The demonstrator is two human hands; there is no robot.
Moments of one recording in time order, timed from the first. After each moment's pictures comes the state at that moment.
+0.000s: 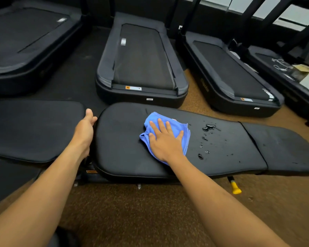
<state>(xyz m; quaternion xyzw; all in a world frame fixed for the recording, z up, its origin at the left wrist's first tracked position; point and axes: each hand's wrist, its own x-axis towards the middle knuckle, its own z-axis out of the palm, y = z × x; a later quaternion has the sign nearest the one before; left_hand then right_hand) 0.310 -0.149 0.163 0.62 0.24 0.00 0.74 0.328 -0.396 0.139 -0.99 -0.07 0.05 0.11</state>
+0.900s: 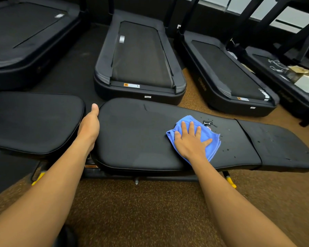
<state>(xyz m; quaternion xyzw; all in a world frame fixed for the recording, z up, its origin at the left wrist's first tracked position) 0.307 -0.165 0.160 0.66 0.25 0.03 0.71 0.314 -0.474 0.144 -0.99 0.09 0.05 0.11</state>
